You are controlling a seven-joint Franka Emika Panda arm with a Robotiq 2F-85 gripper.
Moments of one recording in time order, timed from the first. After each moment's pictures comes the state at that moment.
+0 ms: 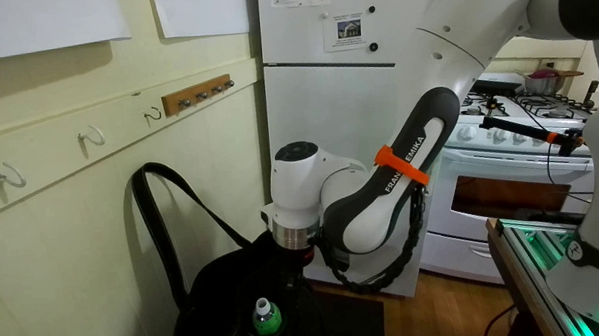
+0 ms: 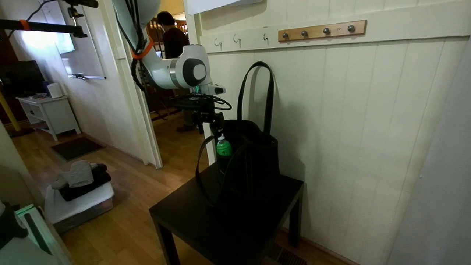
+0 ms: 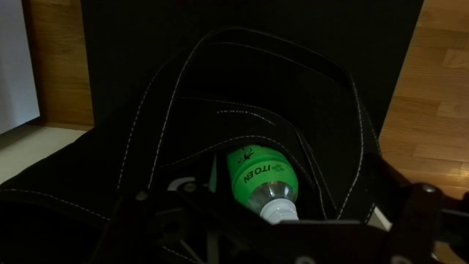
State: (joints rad) arm 0.19 0.56 0.01 -2.02 -0.10 2.64 0.18
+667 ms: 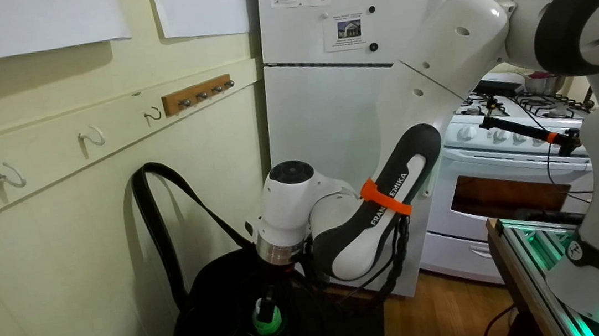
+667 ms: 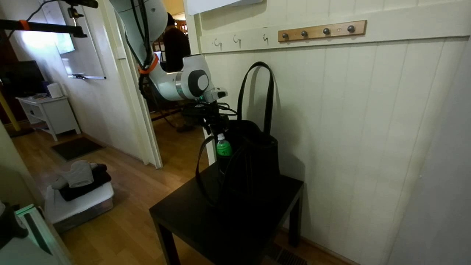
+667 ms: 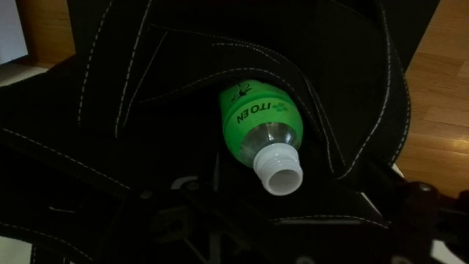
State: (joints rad) arm 0.27 0.69 -0.07 -1.90 -0.13 2.82 0.19
